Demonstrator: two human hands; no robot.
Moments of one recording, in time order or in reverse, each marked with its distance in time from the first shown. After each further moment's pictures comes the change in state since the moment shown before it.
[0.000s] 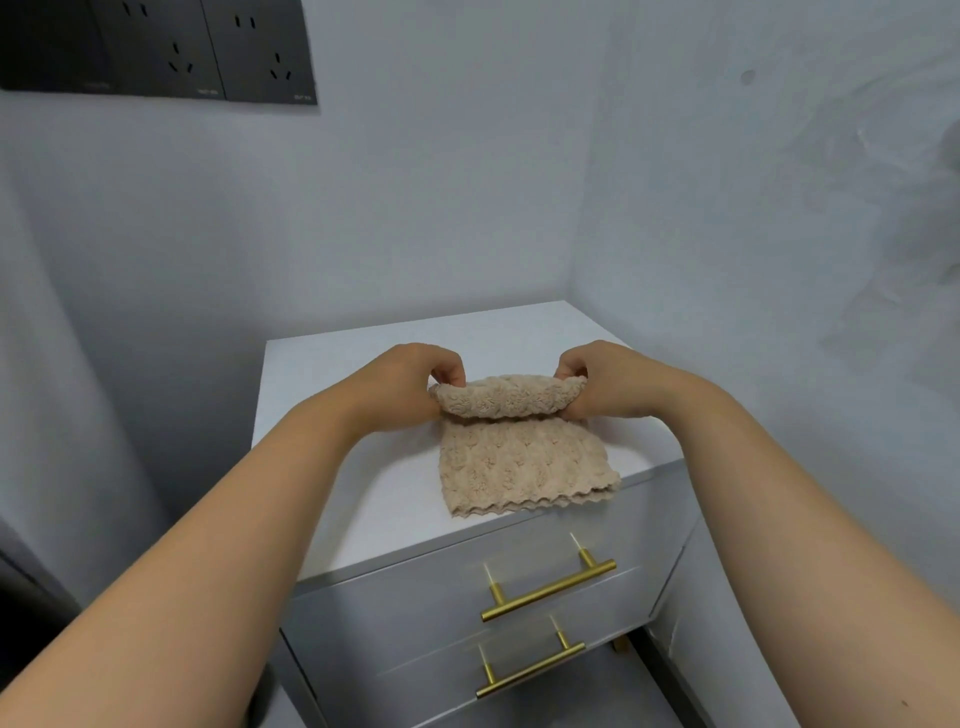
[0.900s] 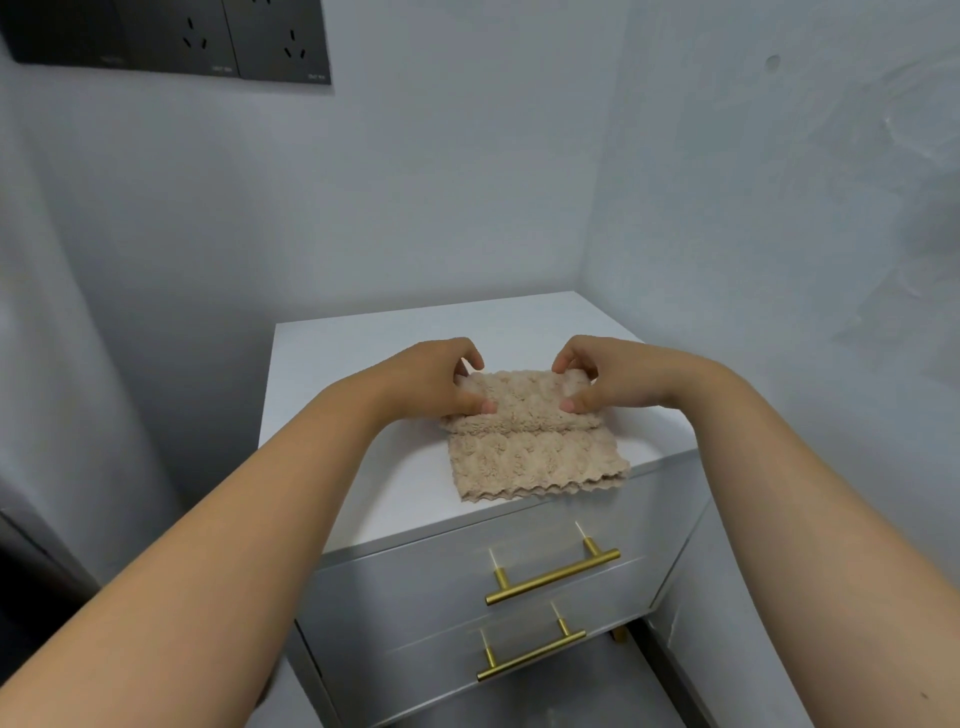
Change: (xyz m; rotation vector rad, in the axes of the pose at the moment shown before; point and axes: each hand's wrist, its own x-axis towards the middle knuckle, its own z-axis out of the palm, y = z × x) left_hand 0.001 0.012 0.007 -0.003 -0.117 -0.135; right_hand -0.007 -0.004 -0.006 0.119 -0.171 0.027
